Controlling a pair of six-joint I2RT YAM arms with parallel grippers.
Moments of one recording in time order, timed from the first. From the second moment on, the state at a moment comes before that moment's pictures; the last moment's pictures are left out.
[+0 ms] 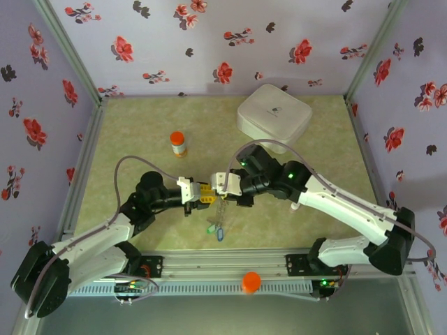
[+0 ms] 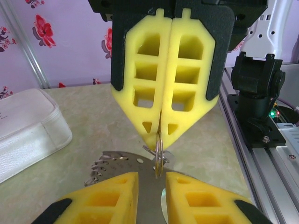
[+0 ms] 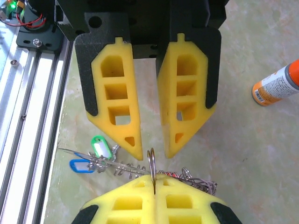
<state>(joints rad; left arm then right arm) -0.72 0.96 0.38 0.42 0.73 0.27 0.98 1.26 1.19 -0.77 -0.30 -0.66</state>
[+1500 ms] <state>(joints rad) -0.72 0.98 0.38 0.56 0.78 0.20 0.98 0.98 0.77 -0.26 -0.27 -0.19</state>
